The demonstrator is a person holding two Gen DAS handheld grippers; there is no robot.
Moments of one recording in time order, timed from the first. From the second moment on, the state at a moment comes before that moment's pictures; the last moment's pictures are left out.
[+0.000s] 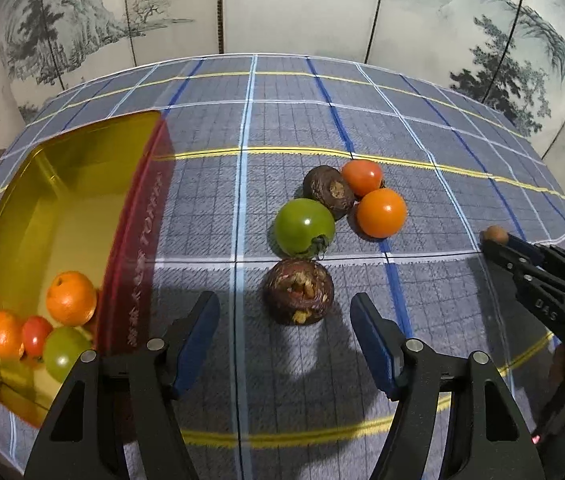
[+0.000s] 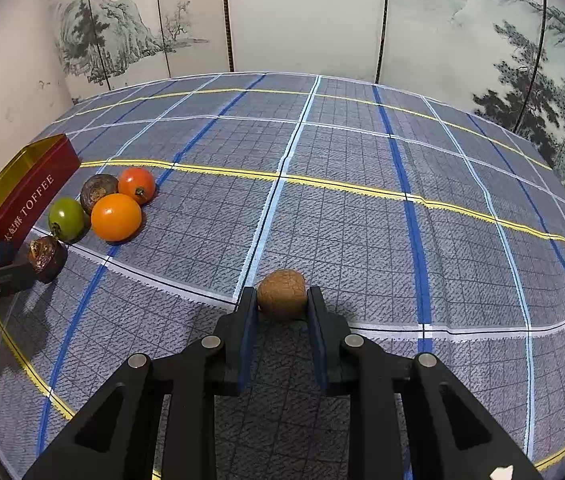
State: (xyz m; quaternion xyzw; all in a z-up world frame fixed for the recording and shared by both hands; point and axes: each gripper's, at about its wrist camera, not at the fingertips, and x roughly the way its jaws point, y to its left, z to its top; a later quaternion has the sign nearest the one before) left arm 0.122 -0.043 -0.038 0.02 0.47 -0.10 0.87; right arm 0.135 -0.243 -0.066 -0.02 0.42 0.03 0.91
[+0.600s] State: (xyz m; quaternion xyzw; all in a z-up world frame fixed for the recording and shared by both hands) left arm 0.132 -0.051 -0.050 0.03 0.47 -0.11 0.87; right arm 0.135 -0.244 -0.066 -0.01 0.42 0.04 0.91
